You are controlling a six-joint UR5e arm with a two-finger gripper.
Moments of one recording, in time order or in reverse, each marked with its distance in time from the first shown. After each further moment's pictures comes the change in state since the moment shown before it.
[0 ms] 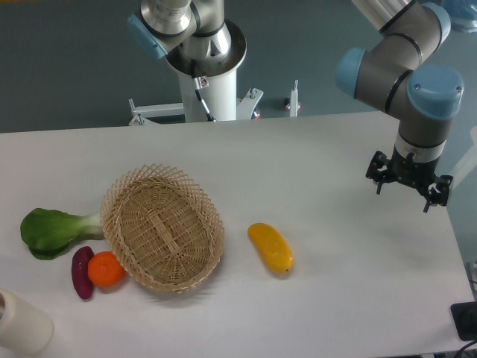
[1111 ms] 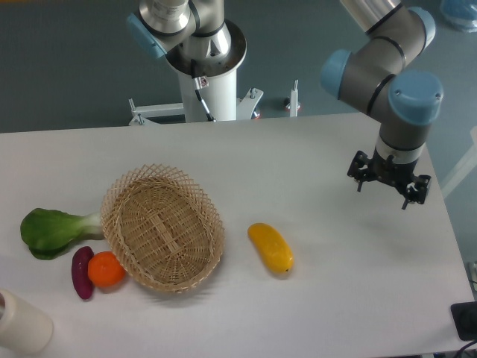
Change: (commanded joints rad) arm -0.080 0.046 -0.106 0.002 0.000 -0.260
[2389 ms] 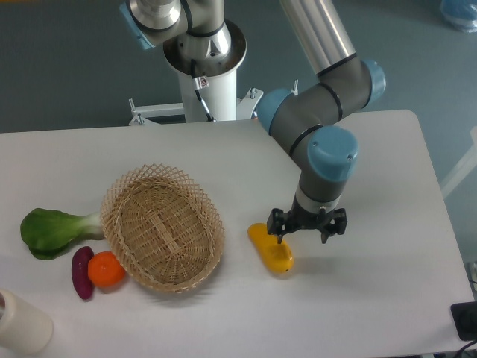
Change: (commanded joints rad) arm -0.200 -0.084 -0.018 0.034 -0.095 -0.622
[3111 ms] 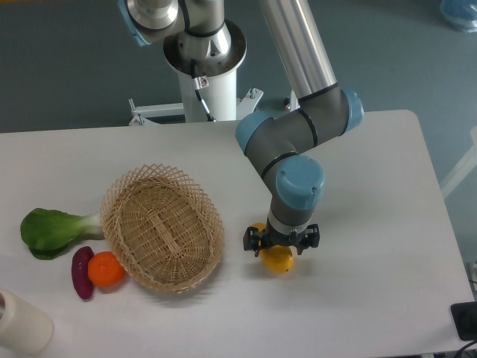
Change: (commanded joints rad) arm -0.054 -0.068 -0.009 0.026 0.060 -0.078
